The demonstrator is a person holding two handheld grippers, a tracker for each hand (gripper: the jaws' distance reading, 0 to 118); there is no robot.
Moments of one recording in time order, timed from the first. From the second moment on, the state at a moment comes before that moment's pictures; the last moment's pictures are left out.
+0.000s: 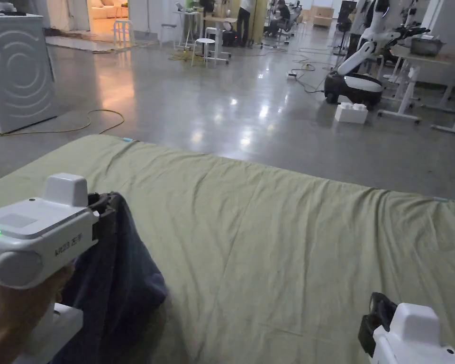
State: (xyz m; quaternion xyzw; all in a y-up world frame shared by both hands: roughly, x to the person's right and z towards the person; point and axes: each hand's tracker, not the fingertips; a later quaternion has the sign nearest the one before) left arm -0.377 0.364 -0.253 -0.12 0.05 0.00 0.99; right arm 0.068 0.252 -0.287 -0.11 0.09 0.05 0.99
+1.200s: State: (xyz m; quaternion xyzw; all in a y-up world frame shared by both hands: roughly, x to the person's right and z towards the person) left arm -0.092 0.257 -0.283 -0.22 -0.23 0.02 0.95; right arm 0.177 0.250 -0.249 -0.13 0.00 0.03 0.99
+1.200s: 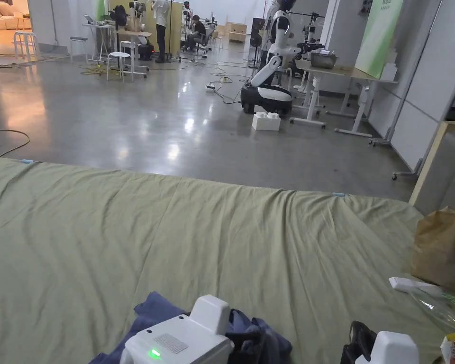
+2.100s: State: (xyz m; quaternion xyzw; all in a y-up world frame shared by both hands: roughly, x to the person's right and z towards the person) left arm -0.241 0.274 -0.241 -0.15 0.06 0.01 0.99; right arm 0.114 0.283 -0.277 -0.05 0.03 0.04 1.00
